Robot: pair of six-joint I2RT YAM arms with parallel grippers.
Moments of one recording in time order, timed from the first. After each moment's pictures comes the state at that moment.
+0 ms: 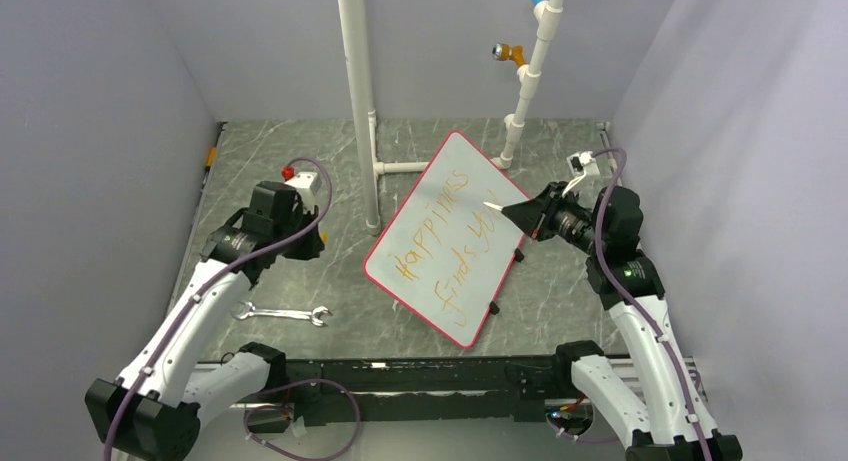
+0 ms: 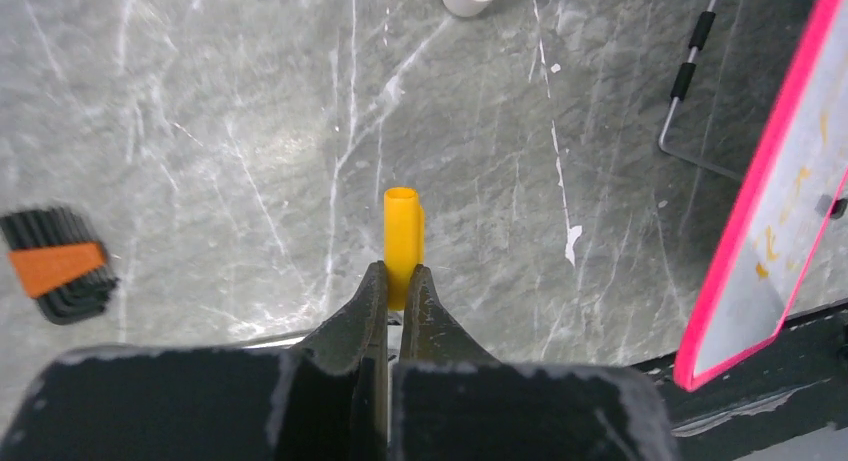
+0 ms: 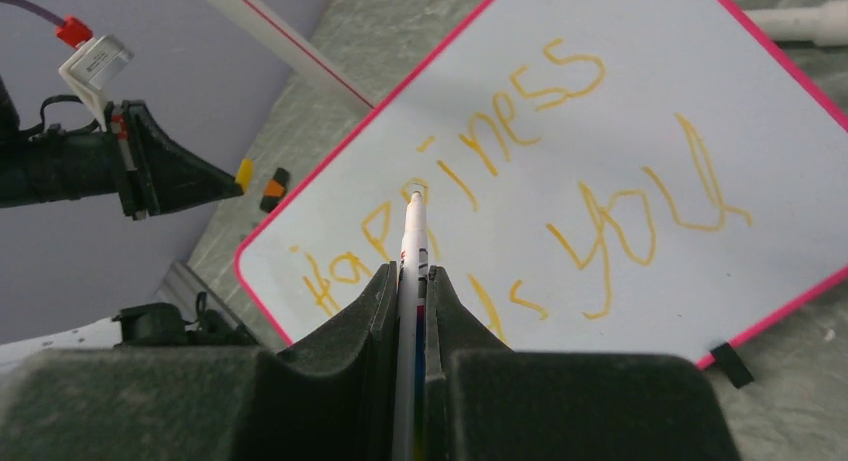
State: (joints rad) left arm -0.34 0.99 0.95 -0.79 0.05 -0.26; right arm 0.14 0.77 0.85 -0.34 -0.53 0.44
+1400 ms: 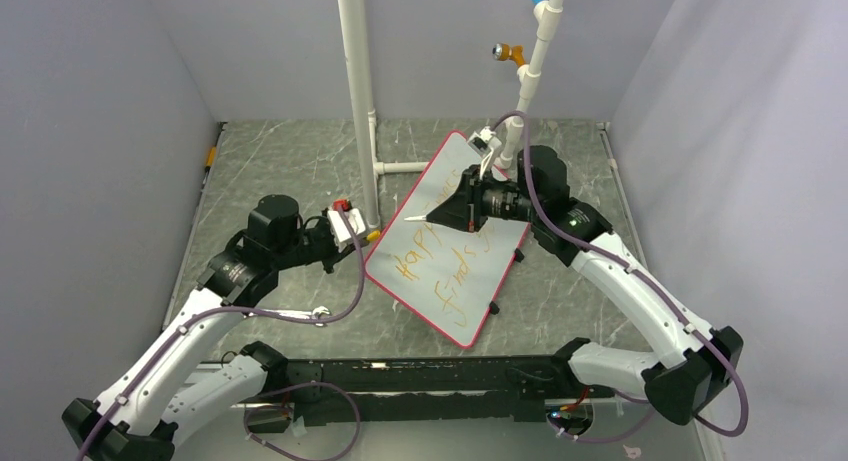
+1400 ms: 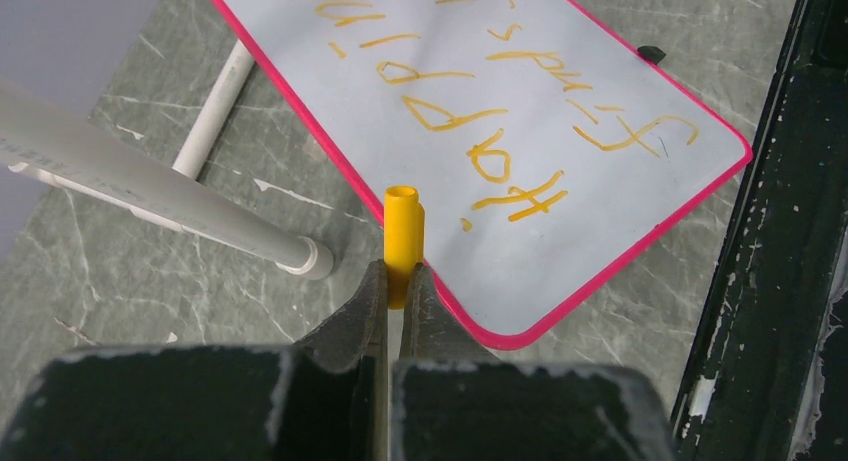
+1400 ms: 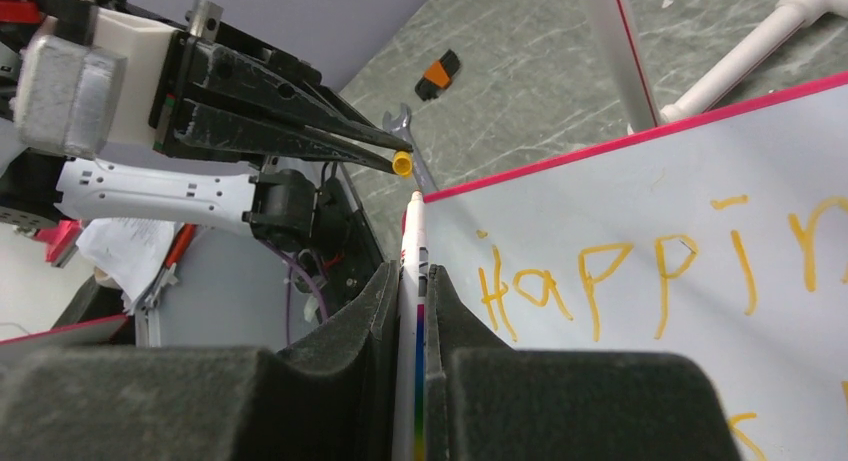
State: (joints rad) left arm -0.53 0.84 0.89 -0.48 0.47 0.45; right arm 0.57 1.13 1.14 -0.30 -0.64 0.42
